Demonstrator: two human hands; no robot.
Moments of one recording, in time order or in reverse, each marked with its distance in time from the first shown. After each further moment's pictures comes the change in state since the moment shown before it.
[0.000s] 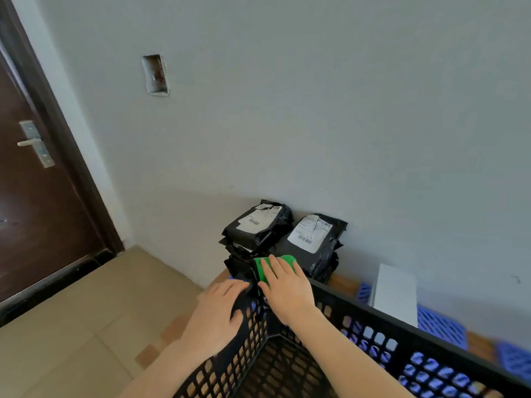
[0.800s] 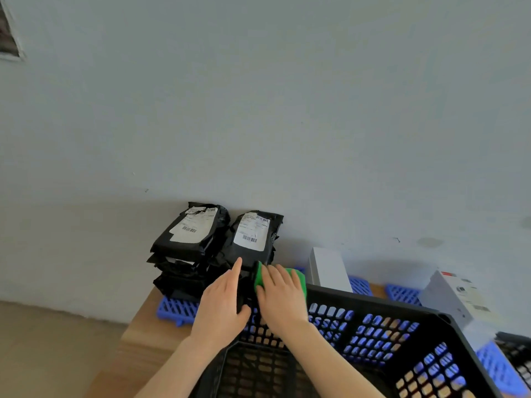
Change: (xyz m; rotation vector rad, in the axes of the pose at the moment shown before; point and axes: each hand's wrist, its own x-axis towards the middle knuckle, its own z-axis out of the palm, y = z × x) left_hand 0.079 -0.009 0.047 -0.303 -0.030 0.318; right_hand -0.017 -0.009 0.002 -0.114 0.136 0.539
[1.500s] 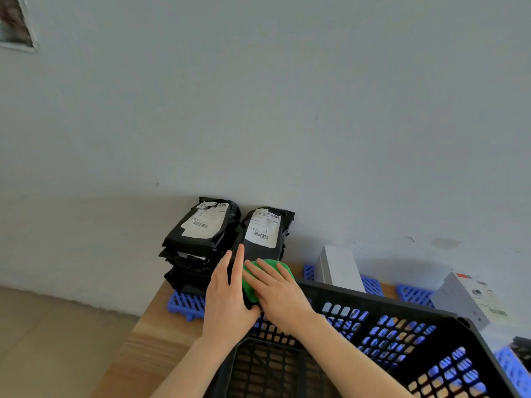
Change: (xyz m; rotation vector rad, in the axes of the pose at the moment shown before) left_hand -0.003 -0.004 -0.003 0.006 0.179 -0.071; right_hand 0.015 -0.005 0.004 0.044 -0.145 -0.443
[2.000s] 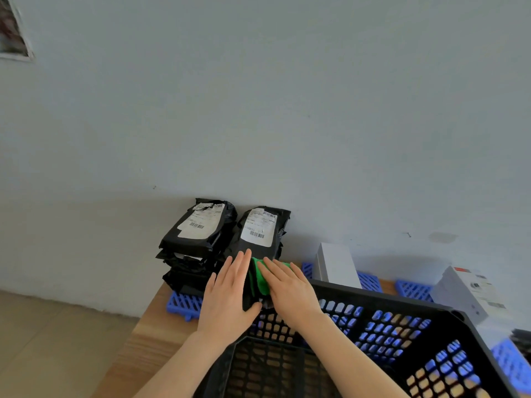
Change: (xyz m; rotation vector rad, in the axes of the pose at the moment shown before) left_hand 0.003 0.004 0.003 0.124 -0.158 0.111; right_hand -0.020 0.023 0.004 -0.092 0.098 0.158
